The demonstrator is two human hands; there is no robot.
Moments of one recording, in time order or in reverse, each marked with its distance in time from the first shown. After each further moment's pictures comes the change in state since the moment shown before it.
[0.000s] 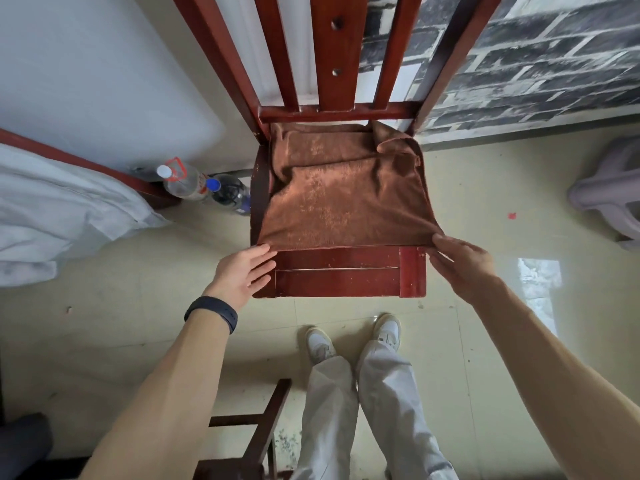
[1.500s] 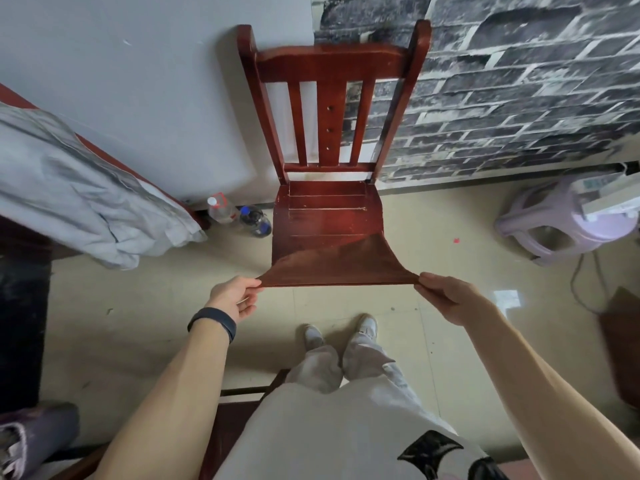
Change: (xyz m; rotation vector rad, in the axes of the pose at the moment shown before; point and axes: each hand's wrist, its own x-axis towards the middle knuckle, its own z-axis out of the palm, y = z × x) left_hand -0.270 -0.008 -0.078 0.108 0.102 -0.064; right_hand -0.278 -0.050 -0.072 0.055 -0.006 0.135
